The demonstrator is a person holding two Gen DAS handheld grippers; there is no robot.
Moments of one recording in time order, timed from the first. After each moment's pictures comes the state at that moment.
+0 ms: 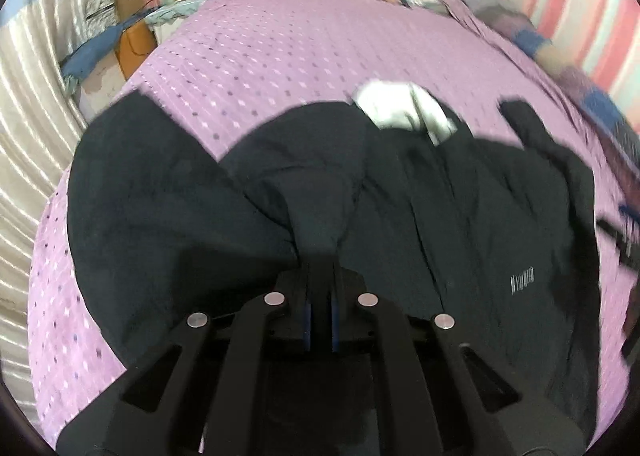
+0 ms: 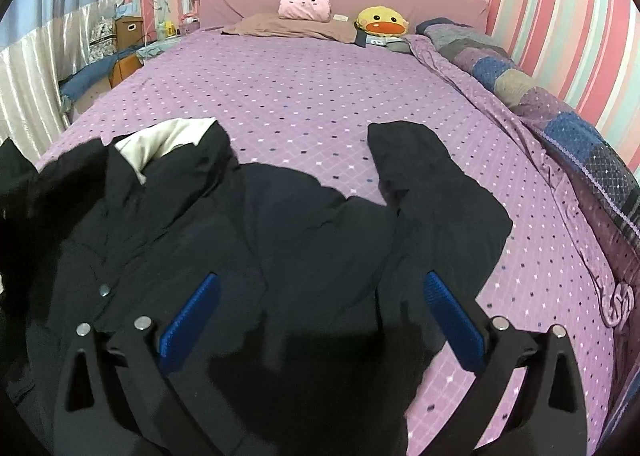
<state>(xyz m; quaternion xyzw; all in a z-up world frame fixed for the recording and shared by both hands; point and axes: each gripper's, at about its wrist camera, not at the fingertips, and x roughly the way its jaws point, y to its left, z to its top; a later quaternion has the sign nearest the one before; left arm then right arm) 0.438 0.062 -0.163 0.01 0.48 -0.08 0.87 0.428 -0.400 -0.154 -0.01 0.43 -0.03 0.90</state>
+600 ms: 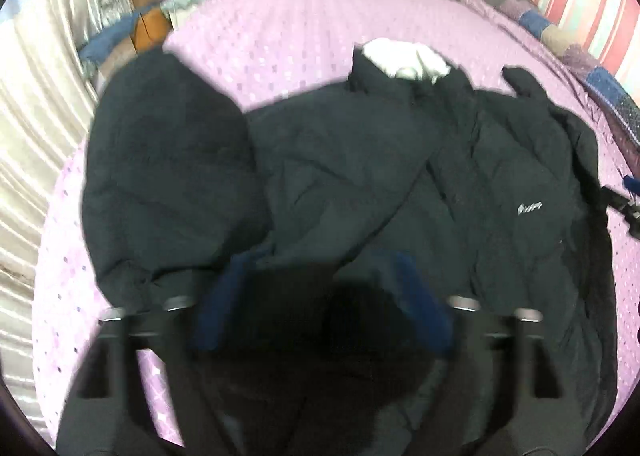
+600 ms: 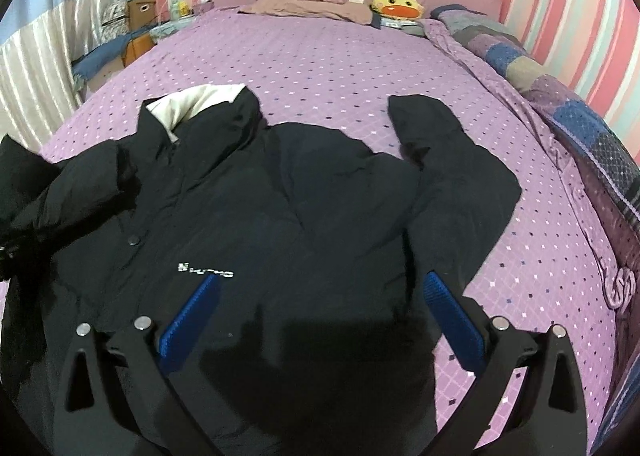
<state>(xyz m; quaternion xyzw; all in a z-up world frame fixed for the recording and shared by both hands) 0.374 0.072 -0.174 0.02 0.48 -0.04 0.88 0.402 -0.373 -0.161 -0.02 0.47 0.00 0.88</state>
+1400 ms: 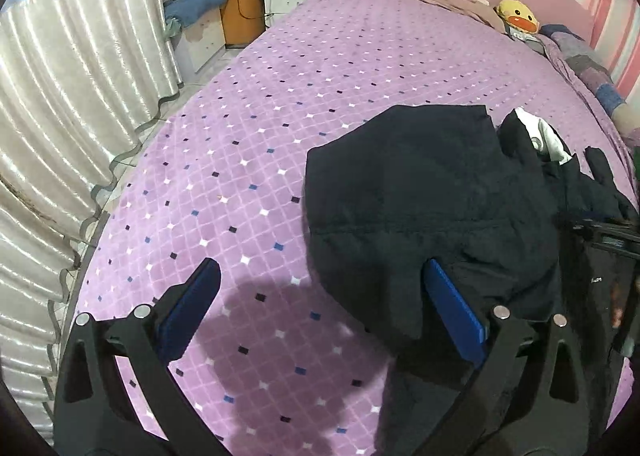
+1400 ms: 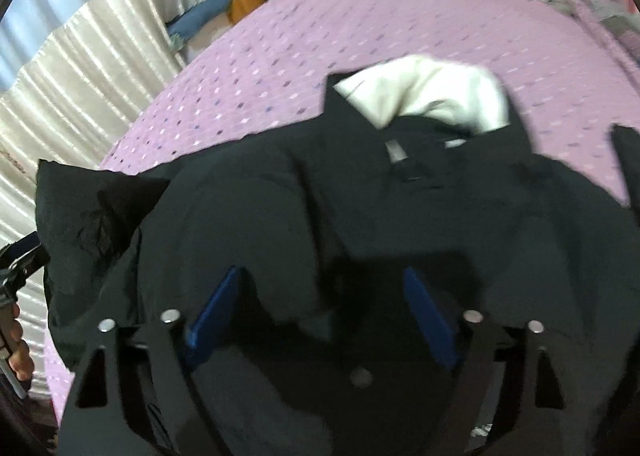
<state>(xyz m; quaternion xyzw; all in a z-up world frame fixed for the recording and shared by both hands) 0.393 0.248 -0.154 -0.05 0.48 0.07 0.87 0.540 -0.176 -0.216 0.05 0.55 0.22 0.80</state>
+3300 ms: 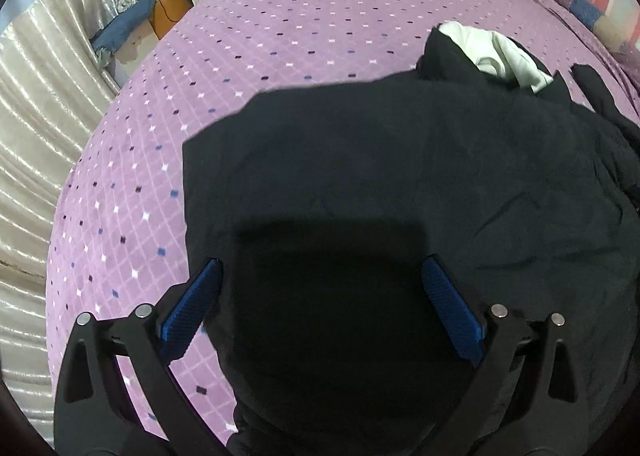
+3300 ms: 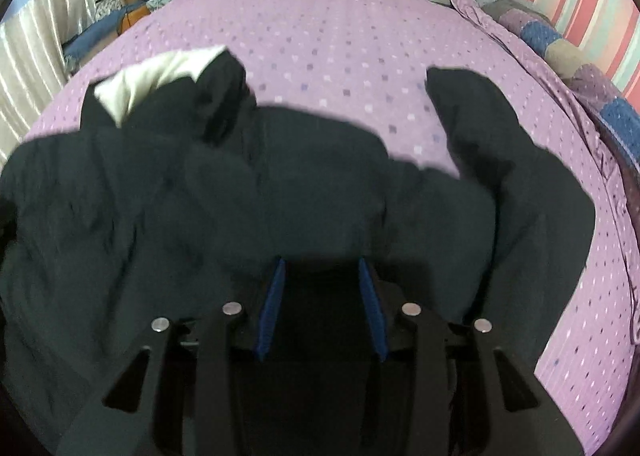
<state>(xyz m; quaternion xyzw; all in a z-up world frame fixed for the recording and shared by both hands) 0.478 0.085 -0.226 0.05 0.53 0.02 0.84 0.496 -0.375 -0.237 -0.01 0.51 0.00 0.86</state>
